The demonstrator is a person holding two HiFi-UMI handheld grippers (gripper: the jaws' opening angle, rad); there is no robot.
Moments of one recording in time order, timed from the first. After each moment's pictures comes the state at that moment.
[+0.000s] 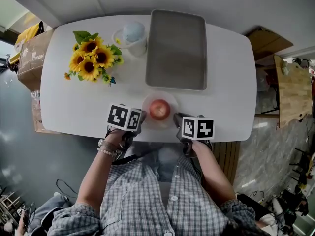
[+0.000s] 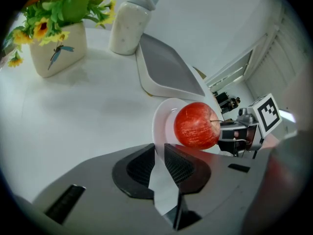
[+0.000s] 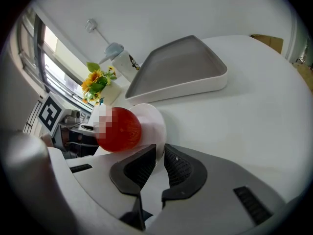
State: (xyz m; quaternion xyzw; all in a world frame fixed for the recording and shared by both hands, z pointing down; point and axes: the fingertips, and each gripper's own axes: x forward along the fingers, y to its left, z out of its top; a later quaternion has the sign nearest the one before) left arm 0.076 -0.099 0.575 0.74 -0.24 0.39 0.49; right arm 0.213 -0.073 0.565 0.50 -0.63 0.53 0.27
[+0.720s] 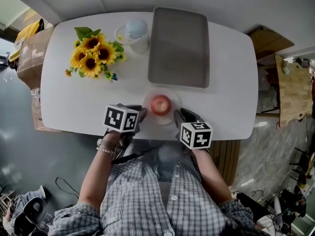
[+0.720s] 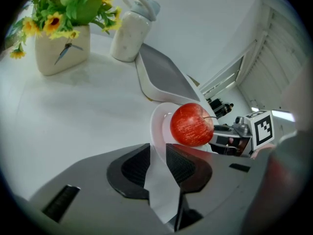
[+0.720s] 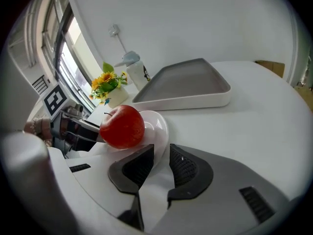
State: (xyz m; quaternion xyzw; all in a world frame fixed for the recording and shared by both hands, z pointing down) left arm 0.075 -0.103 0.573 0.78 -0.24 0.34 0.47; right arm 0.212 -0.080 0.564 0.54 -0.69 0.41 0.24
